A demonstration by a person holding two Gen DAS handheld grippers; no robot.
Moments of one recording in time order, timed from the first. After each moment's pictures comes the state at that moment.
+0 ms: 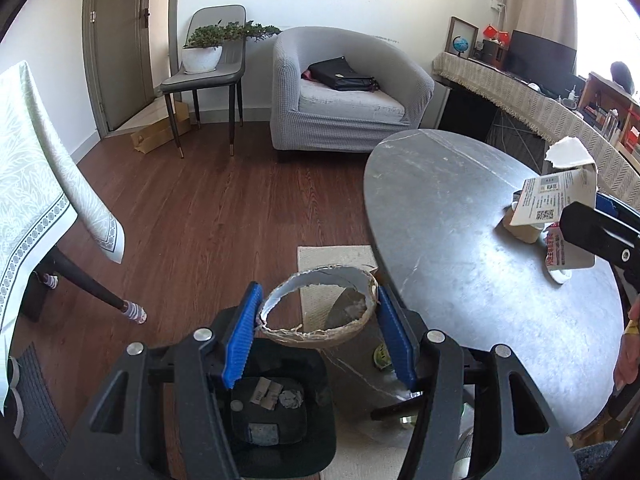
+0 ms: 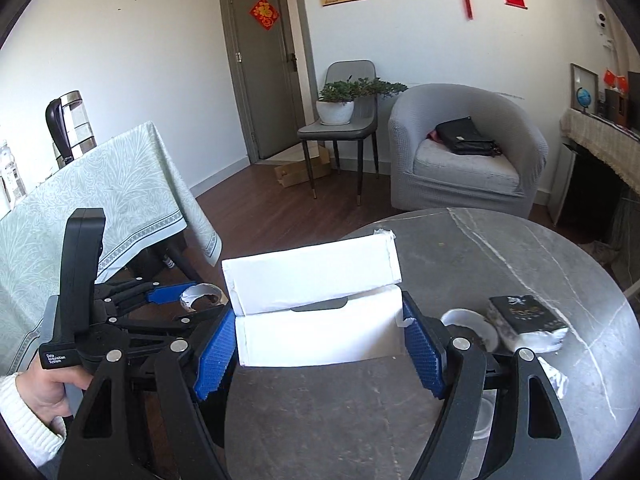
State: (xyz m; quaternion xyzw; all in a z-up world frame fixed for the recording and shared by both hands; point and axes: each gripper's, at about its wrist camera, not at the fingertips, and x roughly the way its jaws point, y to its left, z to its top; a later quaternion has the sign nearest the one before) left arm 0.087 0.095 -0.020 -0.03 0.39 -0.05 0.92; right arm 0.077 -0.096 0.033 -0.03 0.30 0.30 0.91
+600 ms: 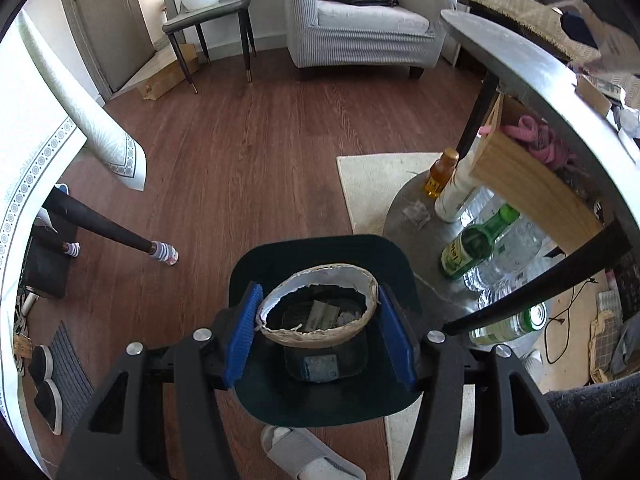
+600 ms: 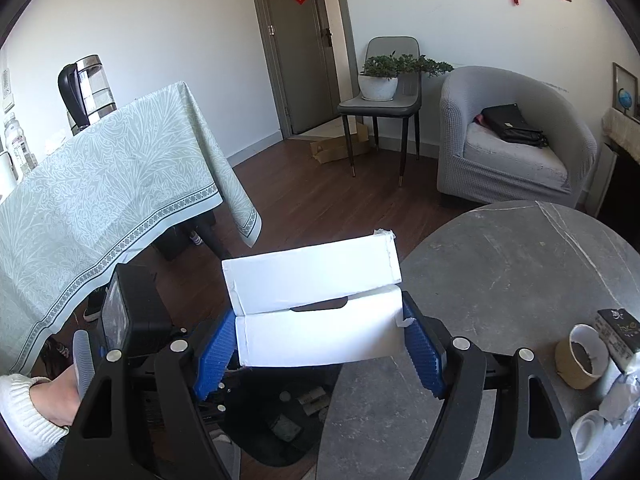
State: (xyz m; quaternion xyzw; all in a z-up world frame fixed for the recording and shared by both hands) left arm 0.074 0.154 -0.110 0.03 0.51 -0.03 0.86; right arm 0.087 -0.008 0.003 -0.04 0.34 0.34 0.87
